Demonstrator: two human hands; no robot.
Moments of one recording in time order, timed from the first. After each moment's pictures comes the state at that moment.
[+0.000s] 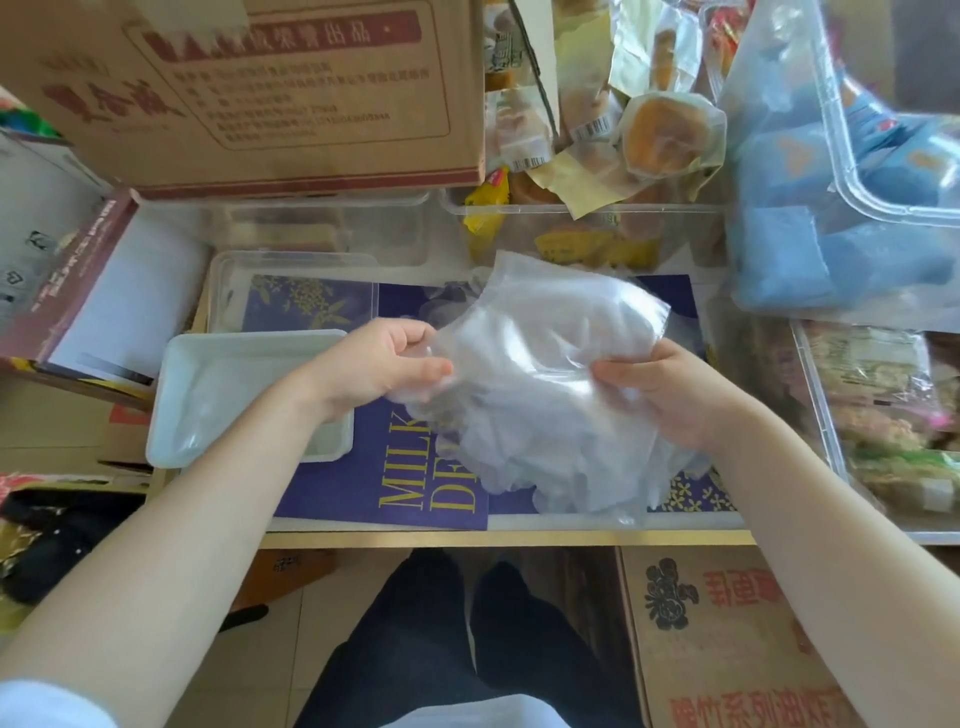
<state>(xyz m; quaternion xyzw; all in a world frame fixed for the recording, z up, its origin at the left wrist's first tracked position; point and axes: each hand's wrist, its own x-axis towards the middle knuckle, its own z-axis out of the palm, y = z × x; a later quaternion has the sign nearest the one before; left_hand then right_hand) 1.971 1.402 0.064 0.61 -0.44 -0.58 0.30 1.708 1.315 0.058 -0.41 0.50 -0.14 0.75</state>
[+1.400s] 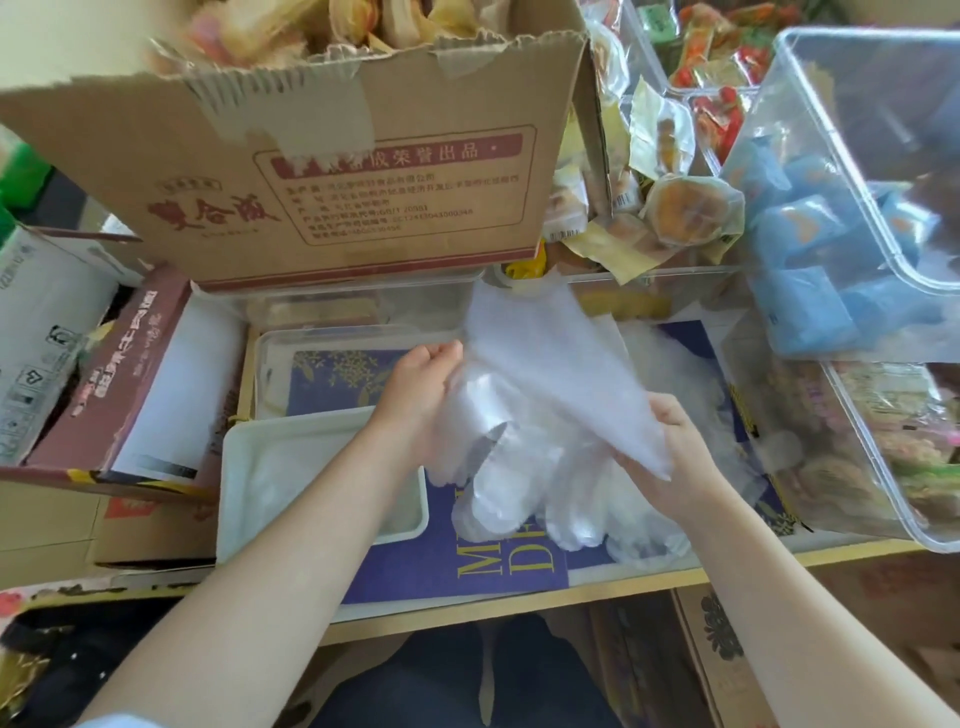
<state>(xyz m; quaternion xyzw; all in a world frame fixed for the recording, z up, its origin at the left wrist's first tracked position) 2.013 1.377 0.059 0.66 -0.18 -0.55 0.48 1.798 1.368 0.067 -0.45 0.37 -0.37 0.72</state>
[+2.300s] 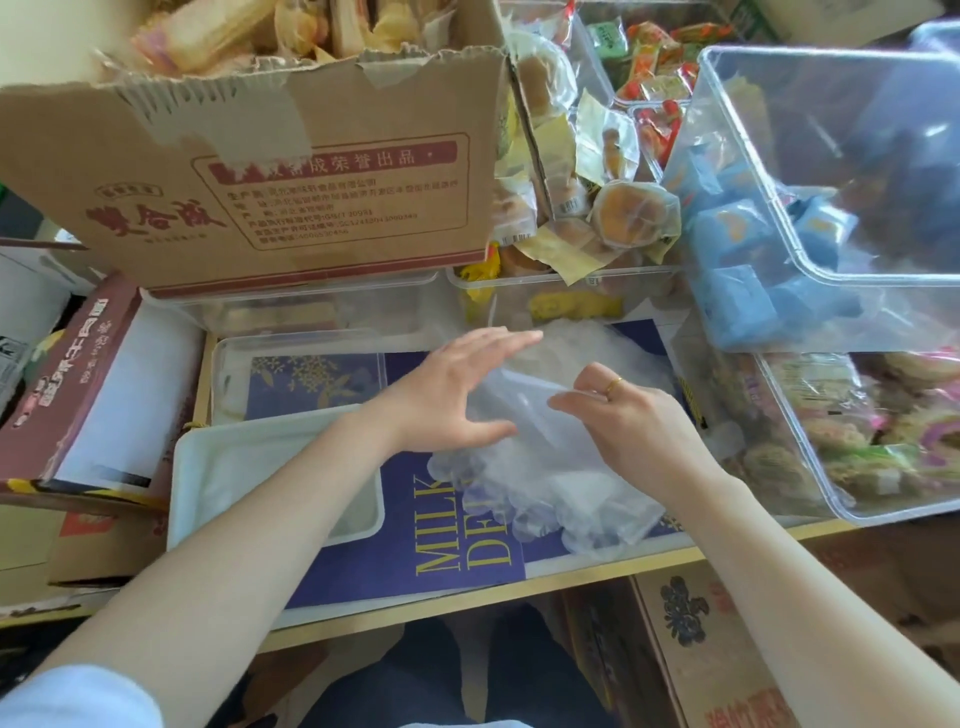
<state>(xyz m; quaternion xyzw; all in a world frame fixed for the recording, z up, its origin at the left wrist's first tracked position) 1.987 1.369 0.076 0.47 -0.79 -0.31 0.23 1.755 1.356 0.081 -0.92 0.37 -0.14 0.04</state>
